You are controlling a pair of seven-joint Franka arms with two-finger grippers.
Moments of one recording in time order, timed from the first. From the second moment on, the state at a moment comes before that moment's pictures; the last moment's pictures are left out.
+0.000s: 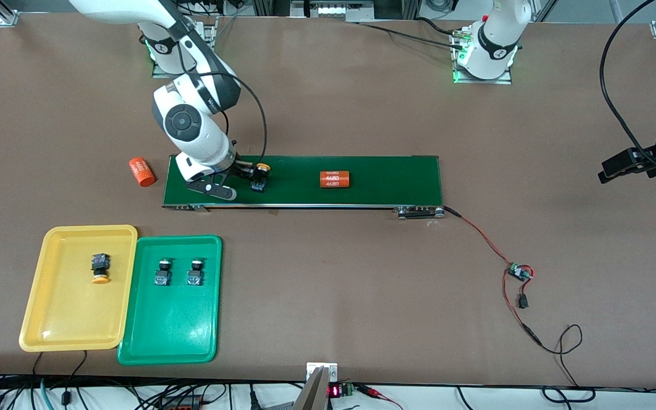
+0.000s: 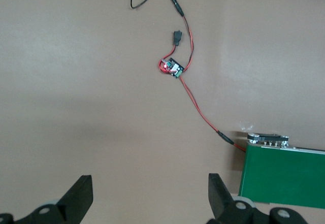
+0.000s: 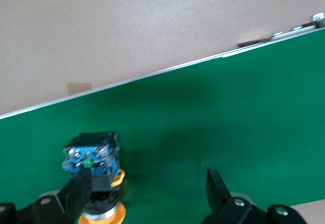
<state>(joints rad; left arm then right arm) 0.15 0.11 -0.09 -1.56 0.00 1.67 -0.08 0.08 0.34 0.44 -2.12 -0.08 2.37 0.82</state>
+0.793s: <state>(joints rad) 0.15 0.10 -0.12 -1.56 0.00 1.66 -0.08 0.08 0.37 0.44 -2.12 -0.09 2.37 0.65</state>
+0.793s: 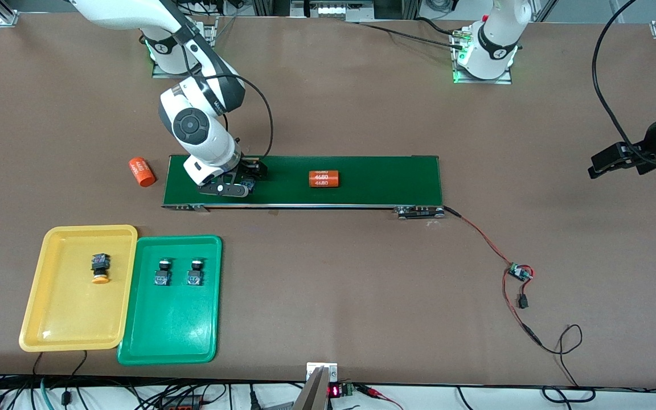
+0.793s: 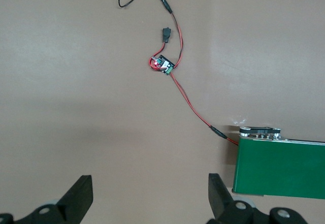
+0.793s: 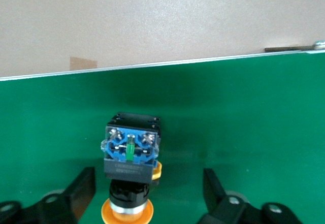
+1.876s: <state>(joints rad) 0.15 0.09 -0.13 -1.56 0.00 1.65 -0.08 -0.02 0.38 0.32 -1.72 -0.10 2.06 0.23</state>
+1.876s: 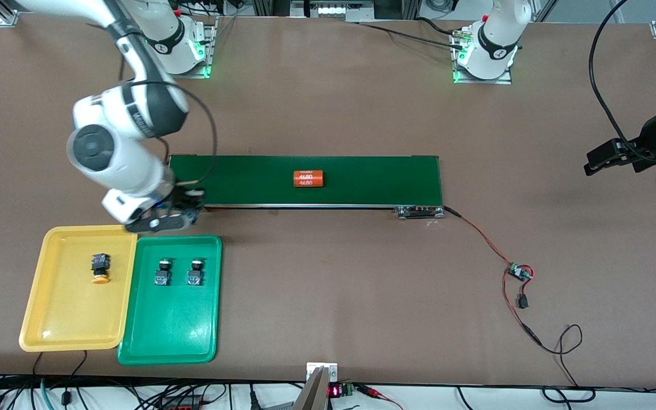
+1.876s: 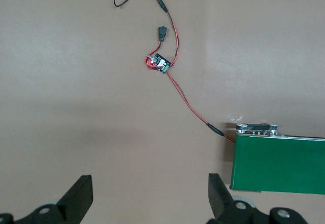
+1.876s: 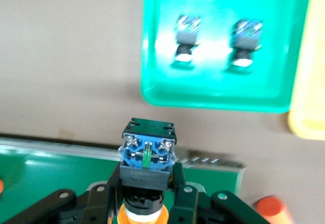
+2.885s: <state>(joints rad) 0.11 0.06 -0.08 -1.60 0.00 1.66 -0.08 -0.06 0.68 0.06 -1.51 -0.10 2.14 -0.12</state>
